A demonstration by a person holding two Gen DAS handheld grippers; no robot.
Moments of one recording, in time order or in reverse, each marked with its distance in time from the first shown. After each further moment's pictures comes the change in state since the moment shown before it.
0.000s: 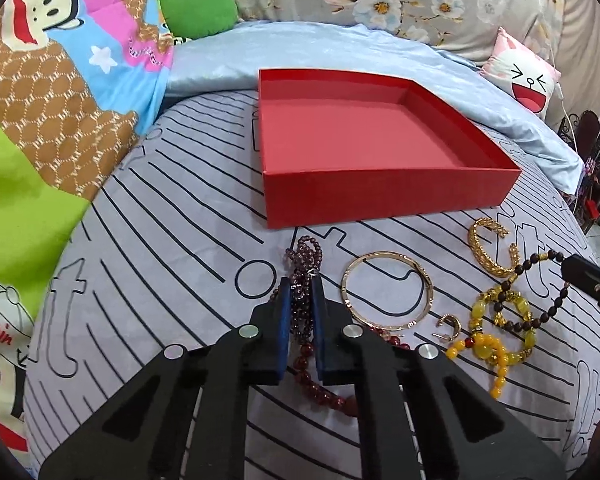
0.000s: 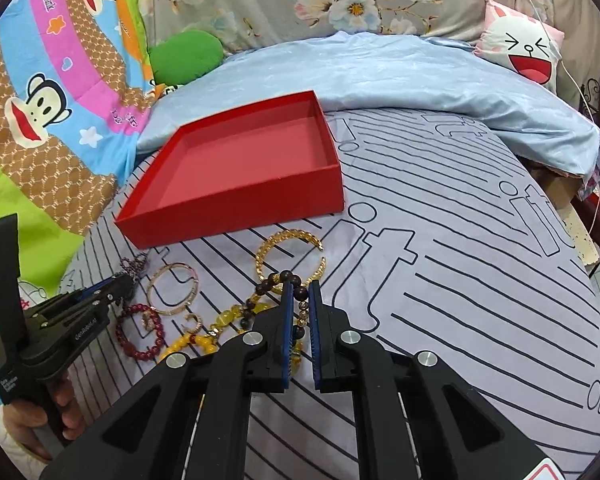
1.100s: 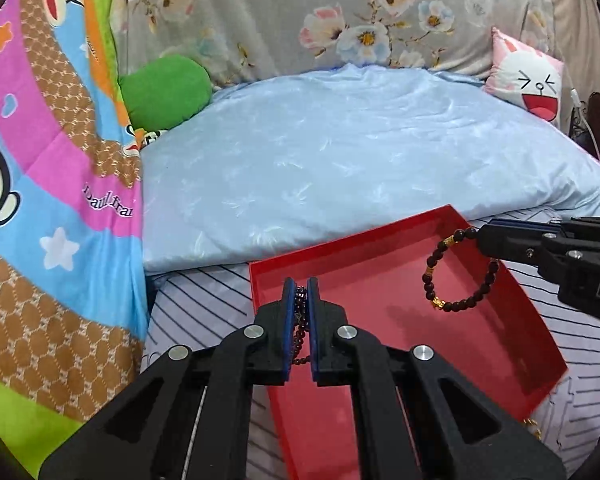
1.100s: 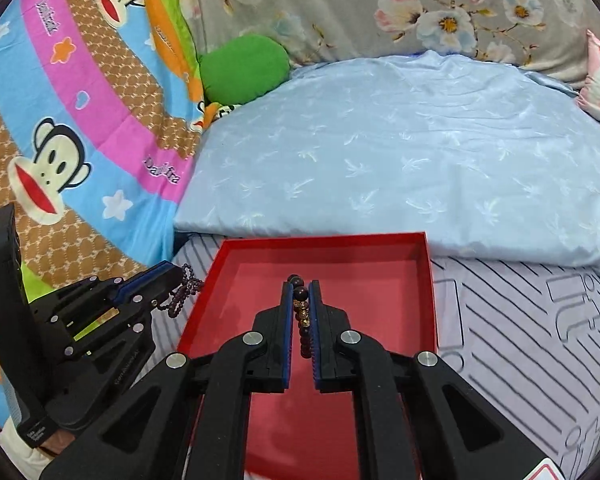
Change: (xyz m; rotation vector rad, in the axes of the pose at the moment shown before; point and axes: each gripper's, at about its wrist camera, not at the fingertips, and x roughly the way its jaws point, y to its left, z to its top) left arm 0.064 -0.015 0.209 0.188 -0.100 0.084; right arm 0.126 0.054 0.223 -0.122 0.062 0.216
